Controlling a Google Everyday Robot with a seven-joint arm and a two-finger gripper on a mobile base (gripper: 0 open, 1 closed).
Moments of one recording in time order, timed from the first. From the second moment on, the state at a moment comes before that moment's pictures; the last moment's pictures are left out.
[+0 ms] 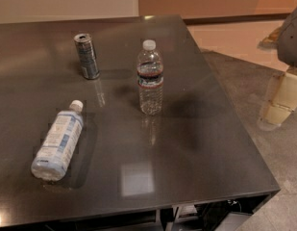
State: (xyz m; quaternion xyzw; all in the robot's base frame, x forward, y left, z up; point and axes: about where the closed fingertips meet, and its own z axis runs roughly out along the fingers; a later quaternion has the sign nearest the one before) arm 0.438 -0.217 0.976 -0.60 0.78 -0.03 0.16
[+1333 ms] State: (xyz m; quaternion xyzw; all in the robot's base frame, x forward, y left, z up) arm 0.477 -0.177 0.961 -0.62 0.76 -0.01 0.17
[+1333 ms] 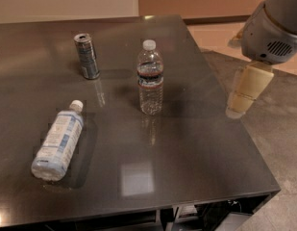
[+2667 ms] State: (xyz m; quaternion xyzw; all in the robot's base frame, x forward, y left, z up) arm 0.549 -0.082 0.939 -0.61 0.75 0.08 0.25
